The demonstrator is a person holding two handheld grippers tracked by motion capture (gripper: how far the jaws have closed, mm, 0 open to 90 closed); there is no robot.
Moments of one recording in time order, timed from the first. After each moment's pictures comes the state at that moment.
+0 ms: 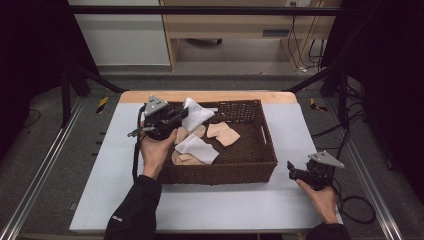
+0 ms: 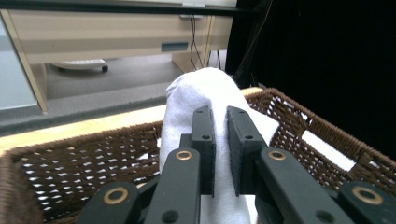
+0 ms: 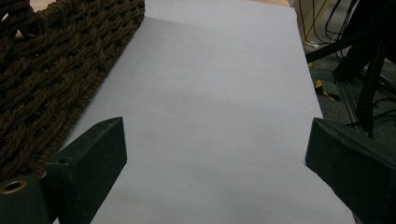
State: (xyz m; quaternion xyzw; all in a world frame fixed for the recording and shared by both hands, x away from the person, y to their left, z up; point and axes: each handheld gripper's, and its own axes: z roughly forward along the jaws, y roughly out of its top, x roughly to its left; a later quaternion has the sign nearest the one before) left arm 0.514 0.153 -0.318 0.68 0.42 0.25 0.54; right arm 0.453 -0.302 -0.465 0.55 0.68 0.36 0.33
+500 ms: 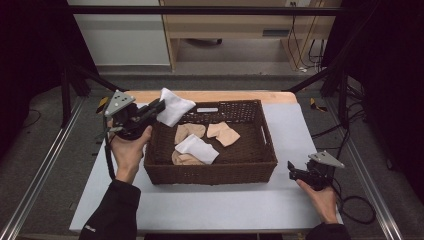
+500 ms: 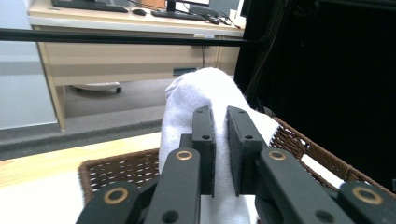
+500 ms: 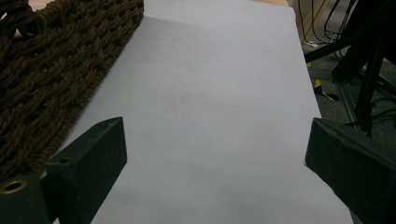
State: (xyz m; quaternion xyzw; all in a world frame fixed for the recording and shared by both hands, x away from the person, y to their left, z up) left arm 0.481 0.206 -0.280 0.65 0.42 0.27 0.57; right arm 0.452 -0.302 -0.465 0.55 0.68 0.36 0.34
